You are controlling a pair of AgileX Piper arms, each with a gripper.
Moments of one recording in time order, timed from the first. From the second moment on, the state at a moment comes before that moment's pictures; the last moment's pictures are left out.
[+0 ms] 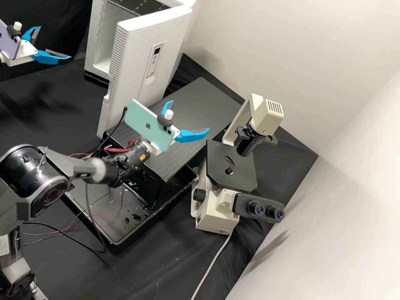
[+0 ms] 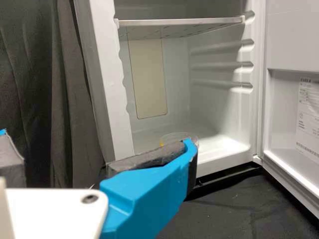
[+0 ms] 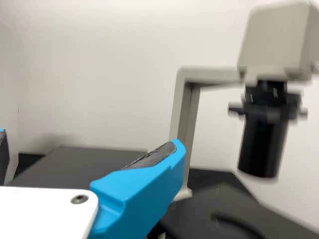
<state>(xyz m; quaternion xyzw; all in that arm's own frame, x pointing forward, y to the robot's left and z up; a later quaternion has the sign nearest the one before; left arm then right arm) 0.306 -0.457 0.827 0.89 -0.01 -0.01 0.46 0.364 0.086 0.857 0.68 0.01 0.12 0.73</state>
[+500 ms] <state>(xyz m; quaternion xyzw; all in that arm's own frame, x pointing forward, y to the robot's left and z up) 0.306 -0.457 0.827 0.89 -0.01 -0.01 0.46 0.439 0.139 0.847 0.61 0.03 0.13 0.78</state>
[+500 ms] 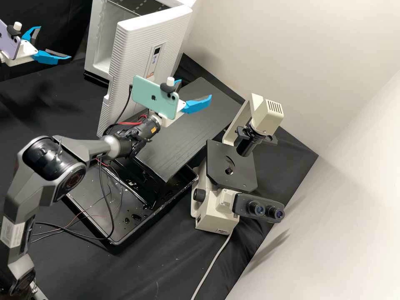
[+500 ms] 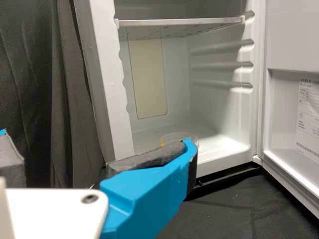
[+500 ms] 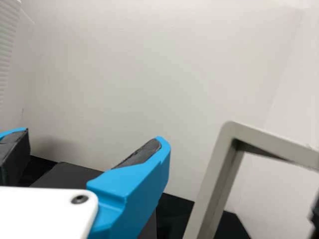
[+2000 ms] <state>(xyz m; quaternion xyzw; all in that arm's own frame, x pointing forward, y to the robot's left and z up) 0.306 -0.457 0.827 0.89 -0.01 -0.01 0.46 0.555 0.251 0.829 0.52 0.03 0.17 0.84</state>
